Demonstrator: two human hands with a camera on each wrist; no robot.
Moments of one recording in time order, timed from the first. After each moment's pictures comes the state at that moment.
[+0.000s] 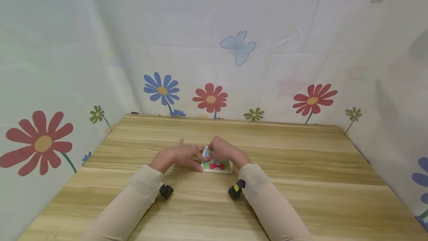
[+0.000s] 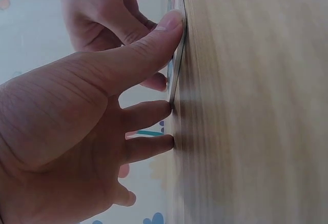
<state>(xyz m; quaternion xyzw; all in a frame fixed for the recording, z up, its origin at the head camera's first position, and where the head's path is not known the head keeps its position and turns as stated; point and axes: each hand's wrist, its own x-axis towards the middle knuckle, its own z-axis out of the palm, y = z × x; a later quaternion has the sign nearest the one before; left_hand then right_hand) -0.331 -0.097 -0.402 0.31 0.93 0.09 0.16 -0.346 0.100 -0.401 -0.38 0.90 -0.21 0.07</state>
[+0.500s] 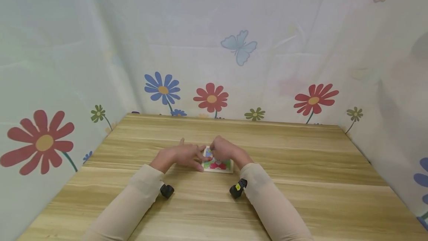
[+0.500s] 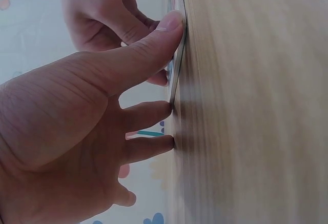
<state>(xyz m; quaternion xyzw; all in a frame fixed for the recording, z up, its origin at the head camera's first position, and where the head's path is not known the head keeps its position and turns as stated) -0.329 -0.097 -0.400 0.31 0.93 0.10 0.17 -0.344 0.101 -0.398 -0.36 0.90 -0.23 0.10</state>
